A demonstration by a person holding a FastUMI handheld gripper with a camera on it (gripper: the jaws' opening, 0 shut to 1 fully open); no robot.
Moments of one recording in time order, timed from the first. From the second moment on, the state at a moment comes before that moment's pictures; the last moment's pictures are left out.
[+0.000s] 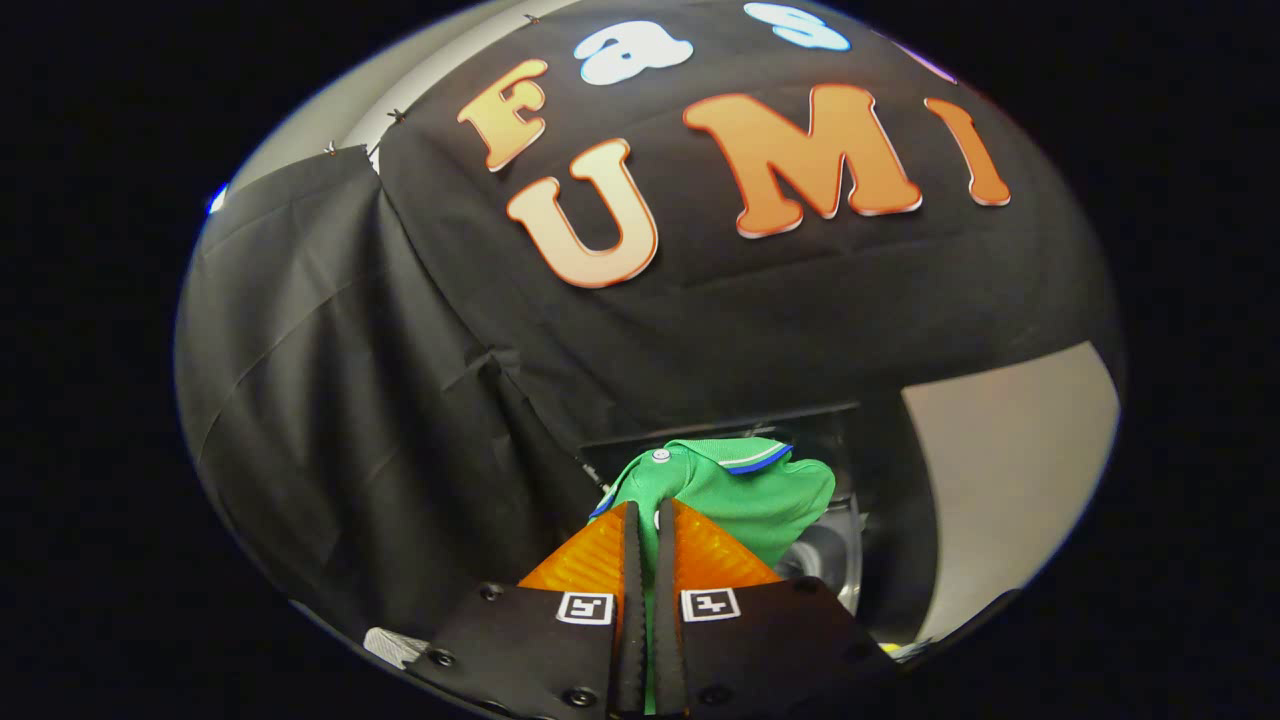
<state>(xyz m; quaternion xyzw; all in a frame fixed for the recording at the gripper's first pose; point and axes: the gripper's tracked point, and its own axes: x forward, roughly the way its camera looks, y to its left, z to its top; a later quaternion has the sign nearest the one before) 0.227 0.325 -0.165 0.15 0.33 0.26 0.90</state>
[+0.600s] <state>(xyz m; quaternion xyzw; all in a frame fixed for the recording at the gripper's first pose) 0.273 0.369 -0.359 0.18 0.45 0.18 0.86</state>
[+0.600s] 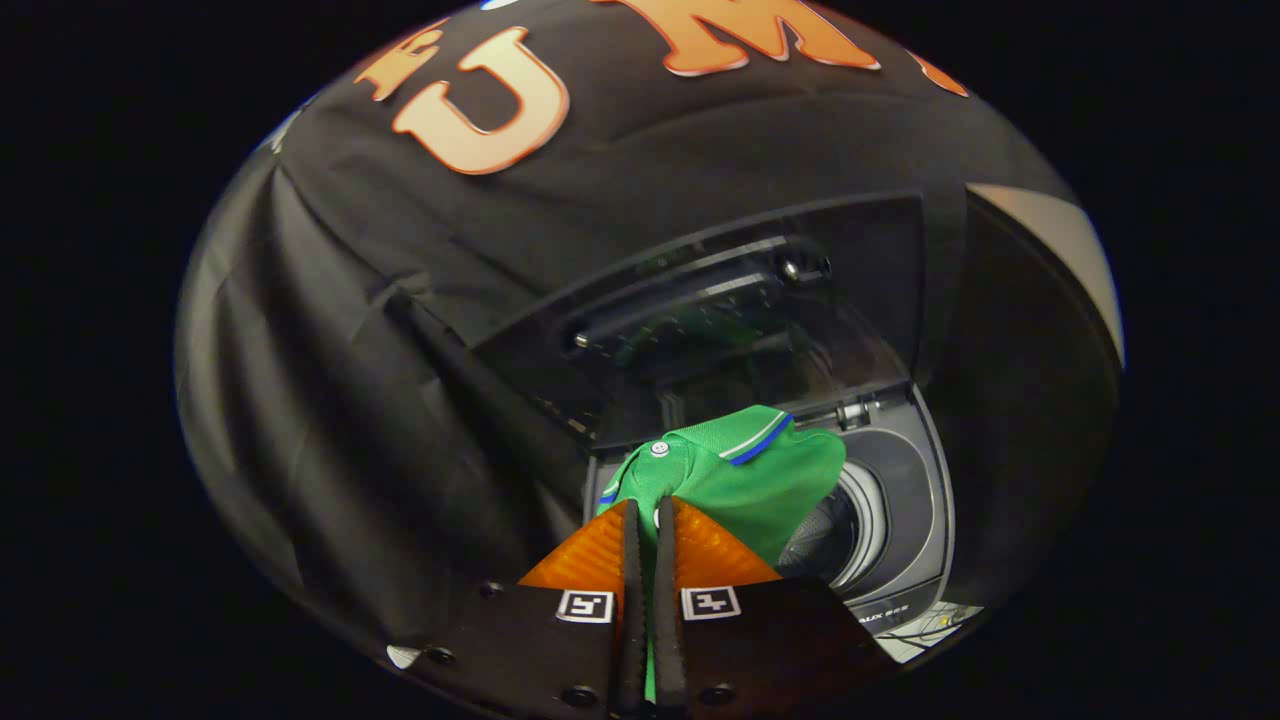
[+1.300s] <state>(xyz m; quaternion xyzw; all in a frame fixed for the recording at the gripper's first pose) 0.294 0.358 -0.507 0.12 0.53 0.13 0.83</state>
